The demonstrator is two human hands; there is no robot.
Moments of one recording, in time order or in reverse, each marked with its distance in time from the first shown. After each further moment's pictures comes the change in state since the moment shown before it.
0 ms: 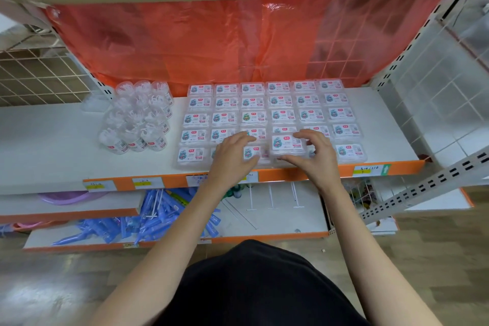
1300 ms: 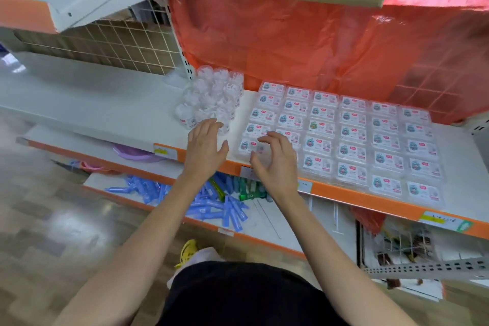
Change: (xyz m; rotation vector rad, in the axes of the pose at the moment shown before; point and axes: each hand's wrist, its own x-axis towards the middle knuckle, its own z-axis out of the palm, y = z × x) left_hand -0.068 -0.129 -0.095 0.302 0.432 -0.219; right_hand -0.021 -0.117 0.165 -0.002 -0.169 -0.260
